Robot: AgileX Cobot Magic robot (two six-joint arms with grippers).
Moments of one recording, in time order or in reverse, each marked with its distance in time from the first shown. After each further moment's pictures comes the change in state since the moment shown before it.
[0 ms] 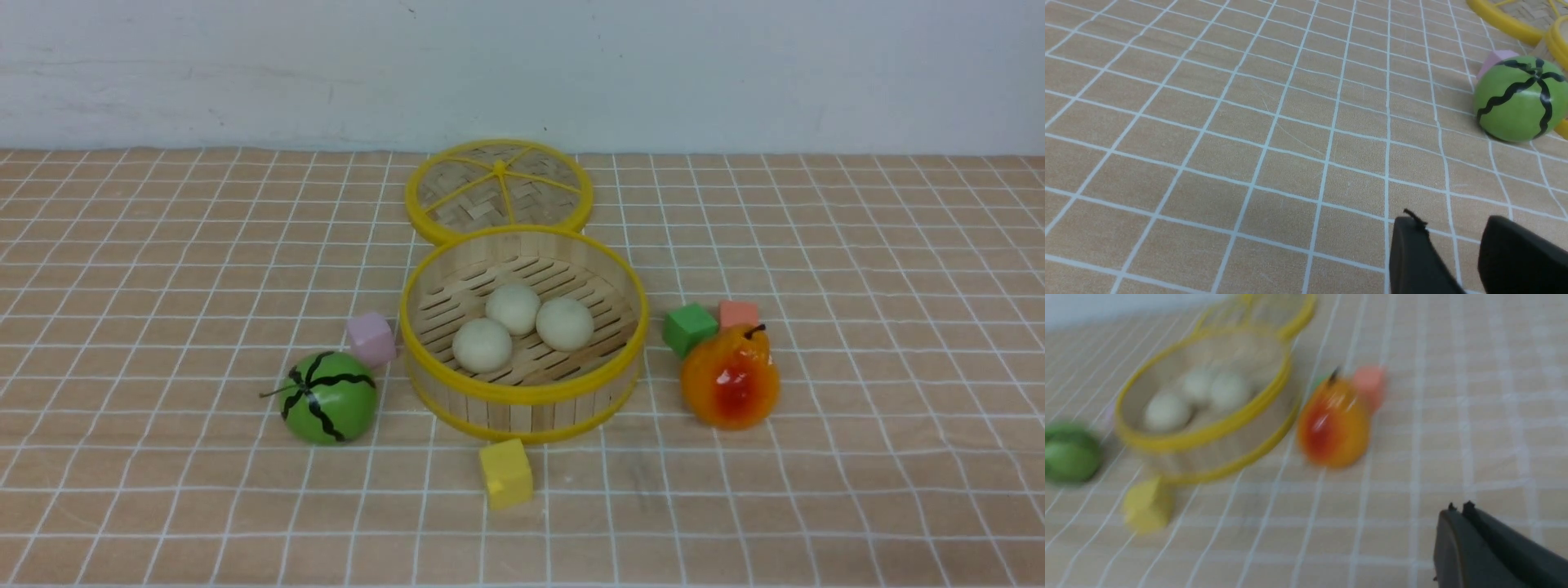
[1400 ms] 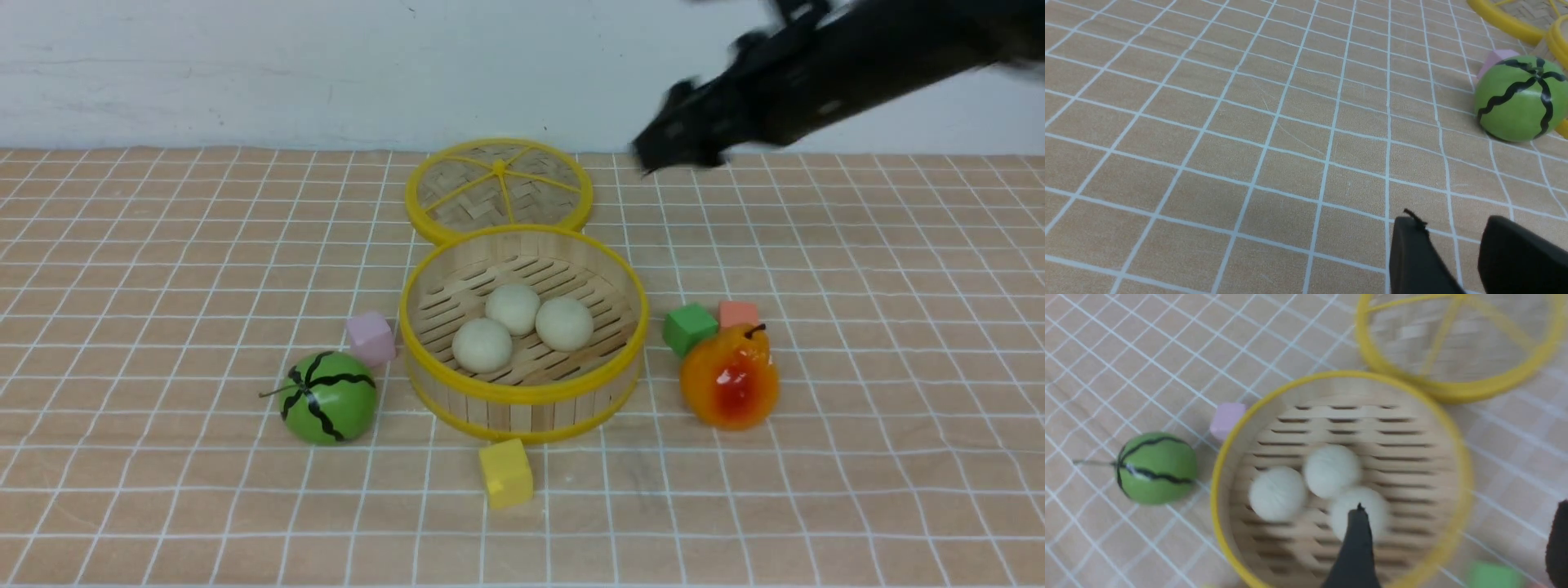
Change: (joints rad) right arm 0.304 1.438 -1.556 -0.335 0.574 0.172; left arm 0.000 0.000 0.000 0.000 0.000 0.000
